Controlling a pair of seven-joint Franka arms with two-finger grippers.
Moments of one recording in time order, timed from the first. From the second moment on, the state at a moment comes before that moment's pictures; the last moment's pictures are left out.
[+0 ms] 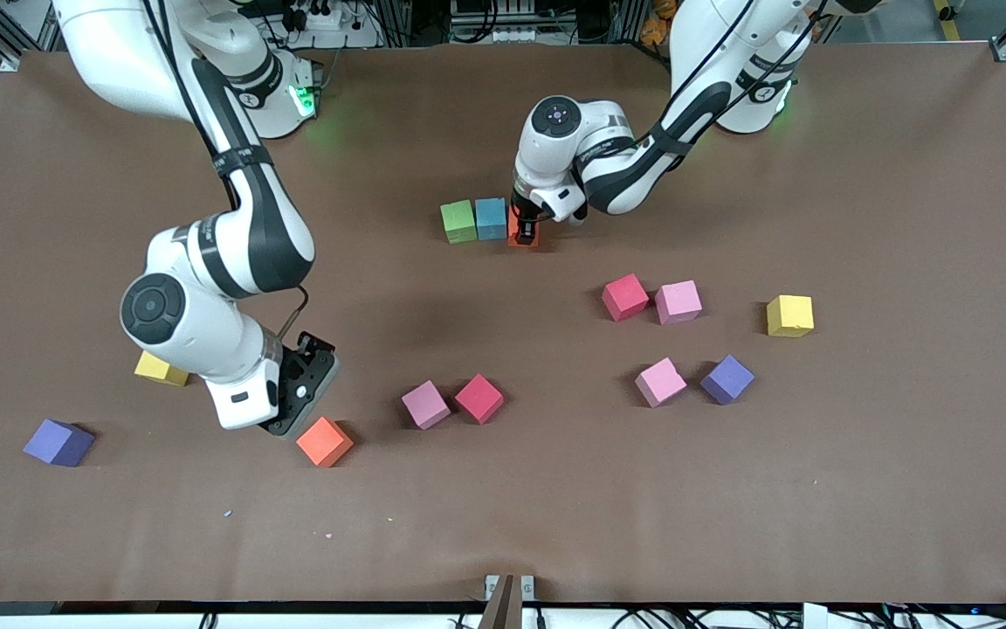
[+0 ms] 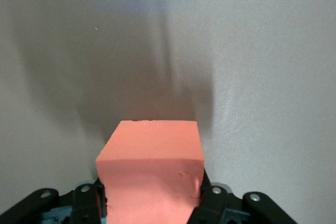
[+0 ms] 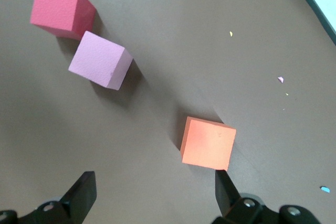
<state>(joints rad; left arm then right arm) -0.31 0.56 -0.65 -2.17 0.48 2.68 -2.82 0.37 0.58 -0.11 -1.48 0.19 2.14 -0.81</state>
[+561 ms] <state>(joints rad) -0.32 0.56 -0.65 -2.16 0.48 2.67 -2.82 0.34 0.67 -0.11 -1.41 0.19 2.22 -0.77</state>
